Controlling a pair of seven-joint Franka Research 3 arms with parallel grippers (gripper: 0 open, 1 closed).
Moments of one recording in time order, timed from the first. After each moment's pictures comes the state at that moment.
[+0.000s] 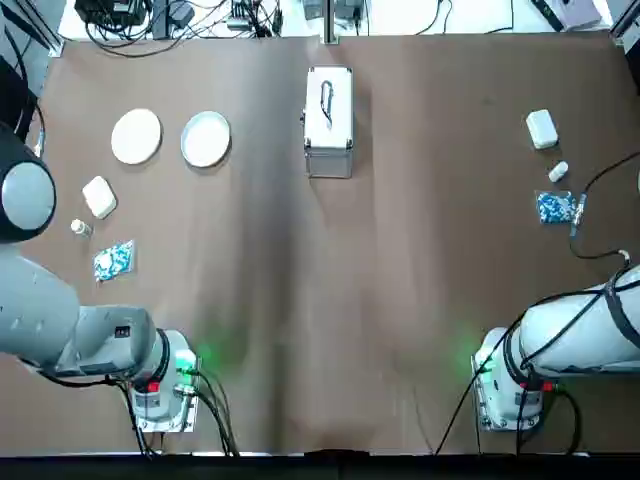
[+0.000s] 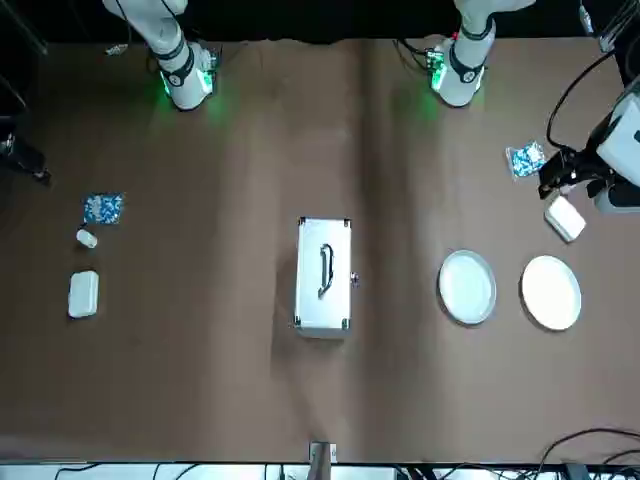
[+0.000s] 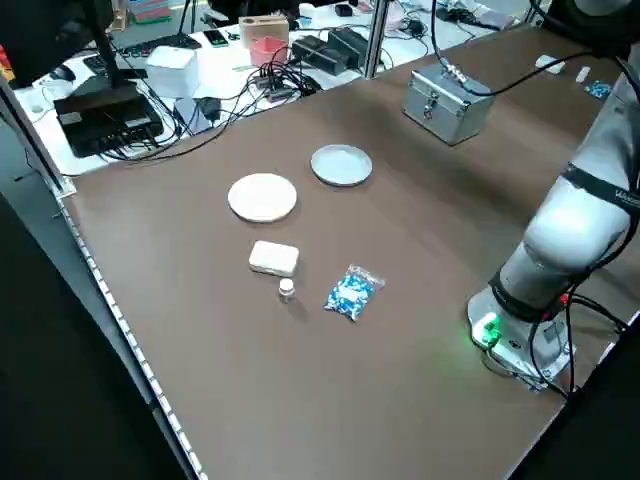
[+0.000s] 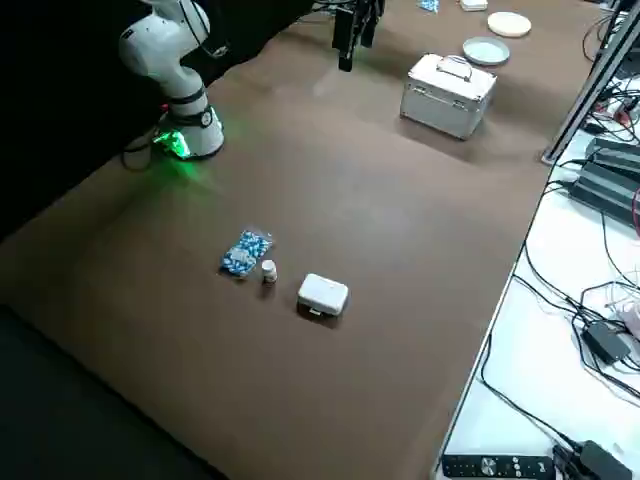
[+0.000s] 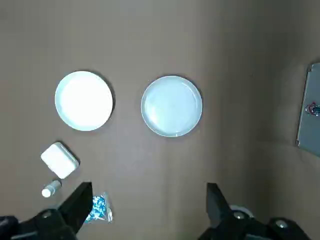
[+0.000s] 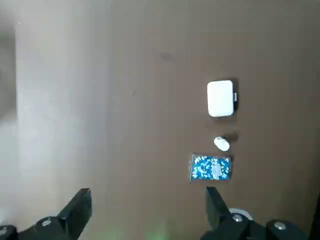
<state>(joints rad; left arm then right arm) 0.05 0.09 -0.16 -1.44 0.06 1.53 -0.10 -0.03 0.08 -0.05 -1.39 -0.04 1.43 -0.16</state>
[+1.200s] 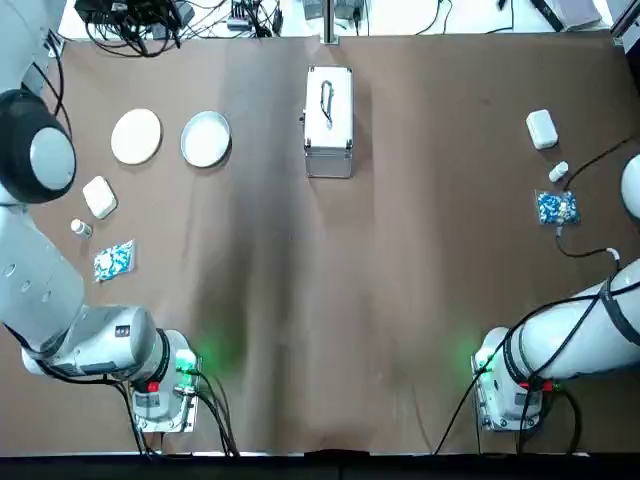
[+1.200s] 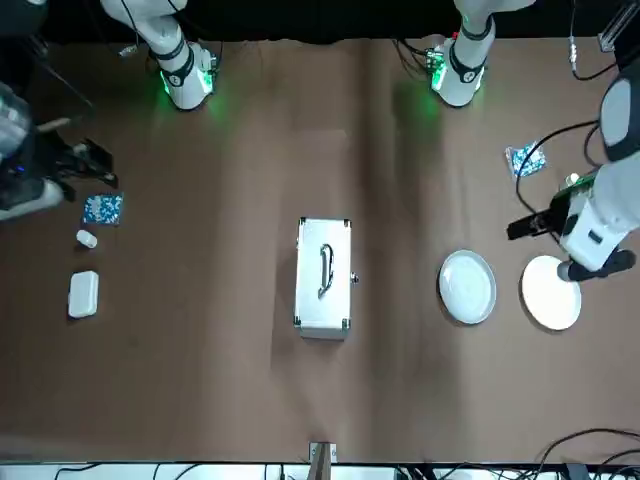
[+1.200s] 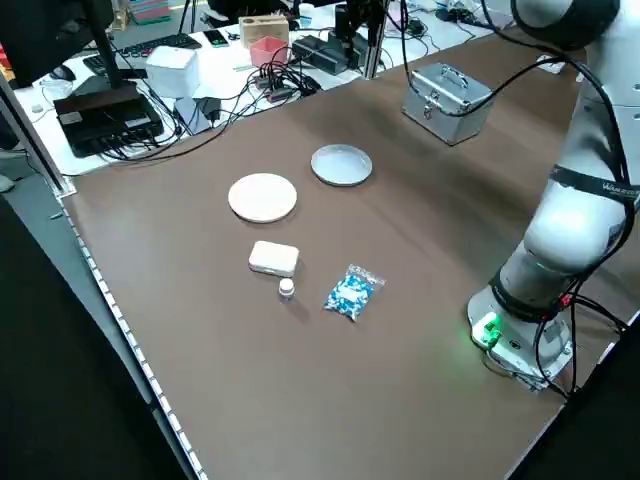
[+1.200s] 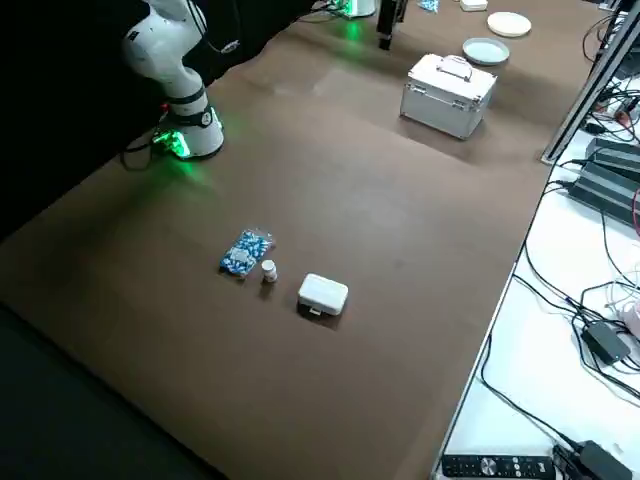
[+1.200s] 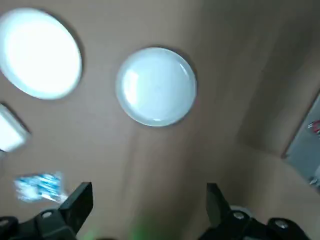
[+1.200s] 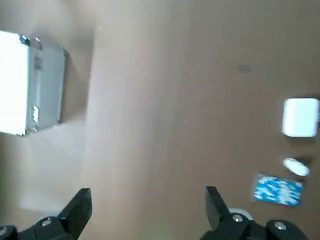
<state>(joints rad) 0.06 0.29 -0.15 -1.44 -0.05 1.55 -0.32 0.16 0.12 -0.05 -1.40 0.10 1.49 -0.03</state>
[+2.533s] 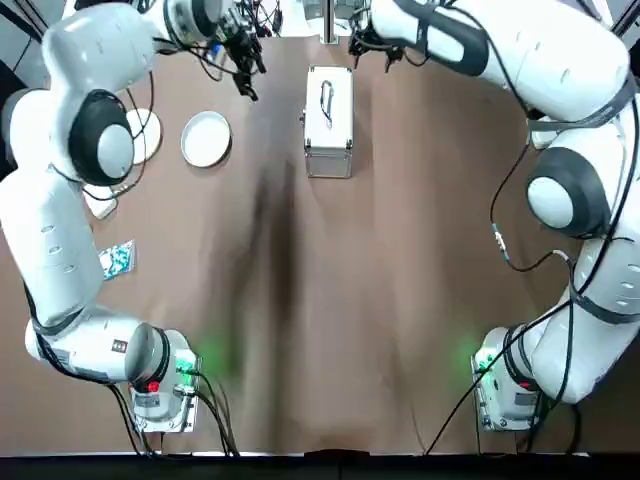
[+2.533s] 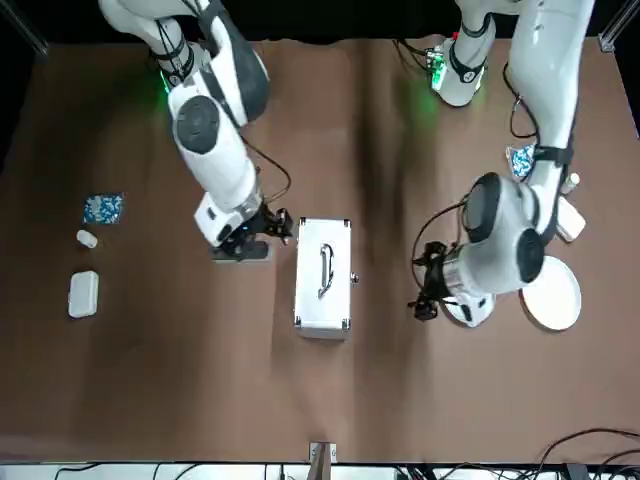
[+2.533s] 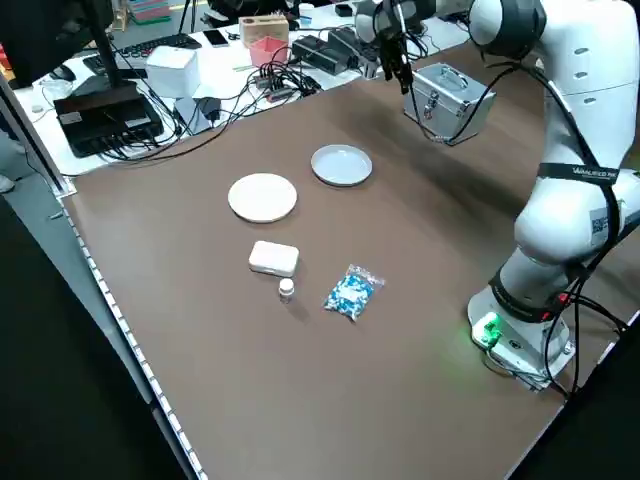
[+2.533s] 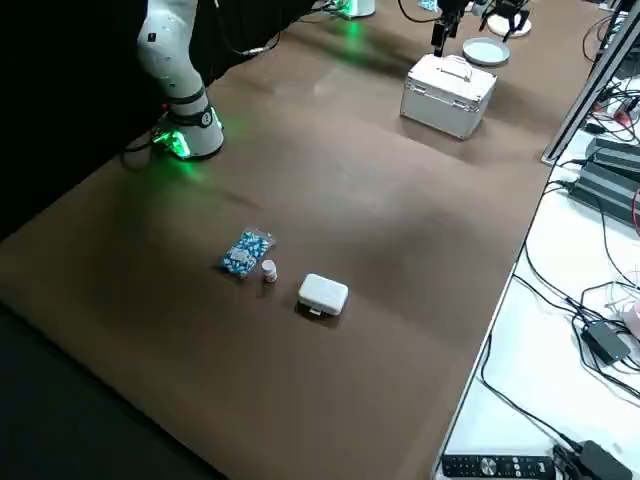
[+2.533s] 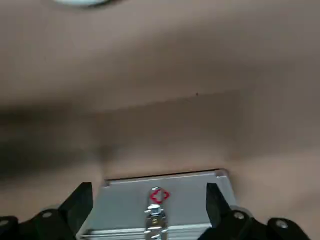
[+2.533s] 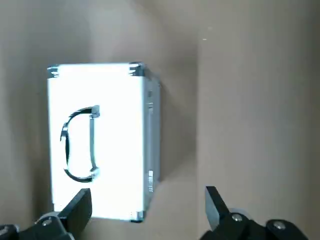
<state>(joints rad) -0.19 0.58 -0.17 -1.51 -0.32 2.08 -1.53 0.62 0.45 -0.05 -1.40 0.11 1.98 0.58</state>
